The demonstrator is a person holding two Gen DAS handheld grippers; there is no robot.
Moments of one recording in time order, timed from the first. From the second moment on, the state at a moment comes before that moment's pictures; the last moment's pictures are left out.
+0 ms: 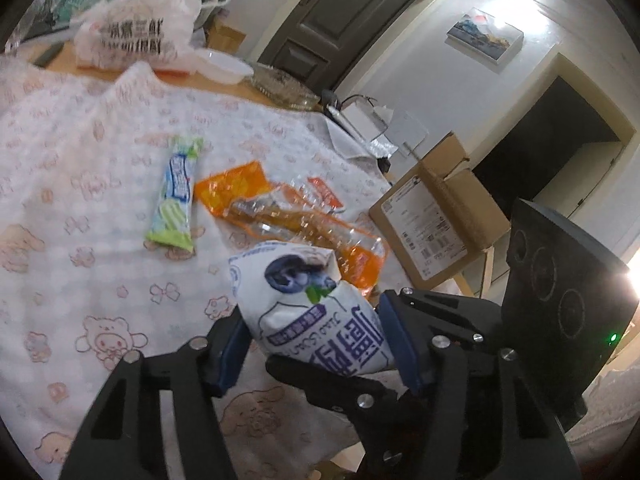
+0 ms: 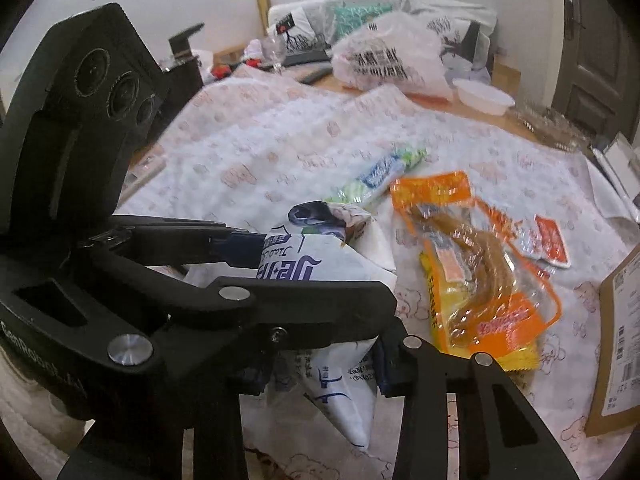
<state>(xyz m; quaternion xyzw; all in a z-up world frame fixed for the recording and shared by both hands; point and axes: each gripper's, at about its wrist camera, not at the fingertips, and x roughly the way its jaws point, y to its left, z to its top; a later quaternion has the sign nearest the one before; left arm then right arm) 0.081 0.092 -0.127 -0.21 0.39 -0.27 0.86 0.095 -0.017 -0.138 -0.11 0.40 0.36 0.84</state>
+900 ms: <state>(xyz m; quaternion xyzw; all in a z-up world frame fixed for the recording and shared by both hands) 0.102 -0.116 0.039 -0.03 0.32 -0.31 0.89 0.088 -0.223 -0.010 0.00 0.24 0.34 0.91</state>
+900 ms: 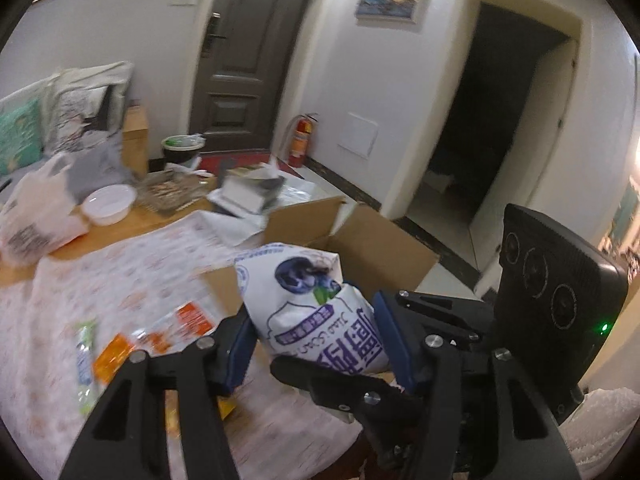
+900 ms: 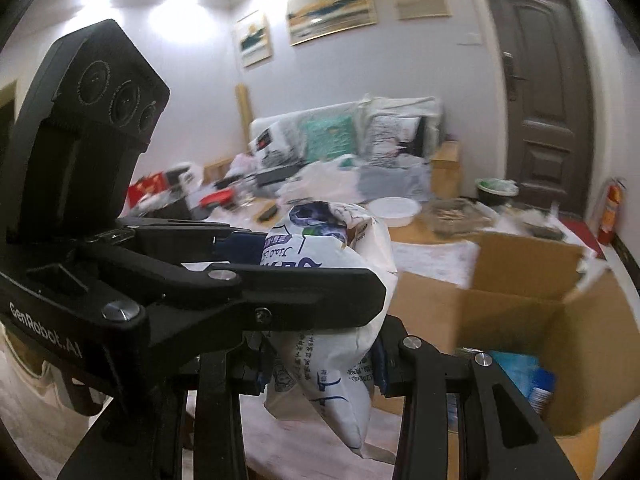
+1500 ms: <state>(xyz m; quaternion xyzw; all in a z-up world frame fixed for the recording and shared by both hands) 0.187 -0.226 -0.011 0.02 0.40 -0.33 0.86 0.164 -0.329 -0.059 0.06 0.30 0.29 0.91</state>
